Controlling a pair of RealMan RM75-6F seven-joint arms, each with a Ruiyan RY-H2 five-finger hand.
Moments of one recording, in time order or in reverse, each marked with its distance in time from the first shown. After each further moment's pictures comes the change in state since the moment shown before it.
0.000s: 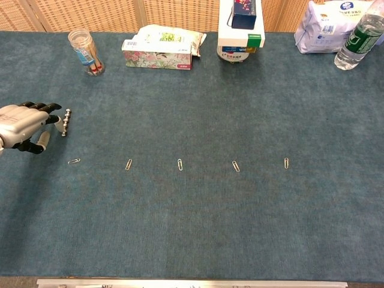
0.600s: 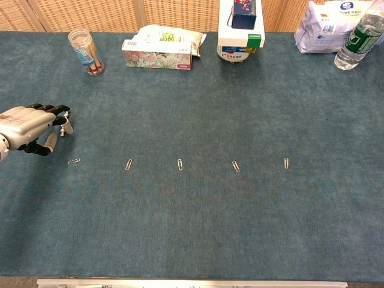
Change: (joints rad) left arm -0.008 -0.003 -0.003 -0.035 0.017 -0.018 -0.023; right arm 0.000 0.000 0.000 0.002 0.000 0.001 0.001
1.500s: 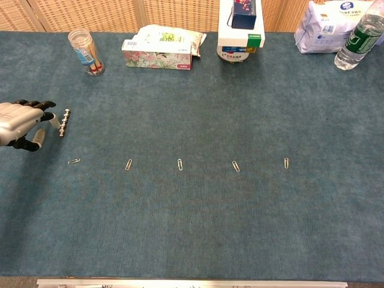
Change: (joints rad) left arm -0.002 0.015 0.002 0.012 -0.050 0.029 0.020; right arm 0.000 0.001 0.000 -0.001 -0.001 -0.001 0.001
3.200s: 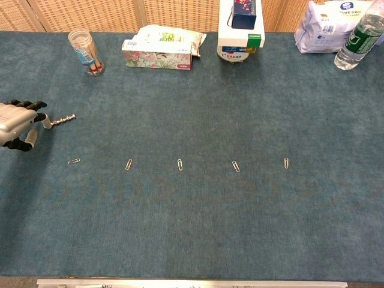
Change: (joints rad) left arm 0.007 -0.041 0.010 0.097 -0.027 0.017 0.038; right arm -0.006 0.009 0.000 -0.007 -0.011 0.016 0.009
